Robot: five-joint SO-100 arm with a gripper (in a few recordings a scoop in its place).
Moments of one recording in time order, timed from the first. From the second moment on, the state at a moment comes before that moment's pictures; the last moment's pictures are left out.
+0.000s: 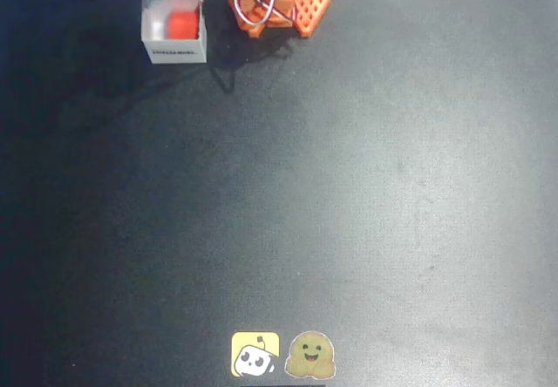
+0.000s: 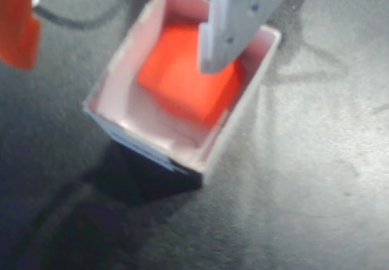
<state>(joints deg) 72.1 149.1 124.8 91.8 78.4</state>
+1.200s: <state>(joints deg) 4.5 182.7 147.6 88.4 83.1</state>
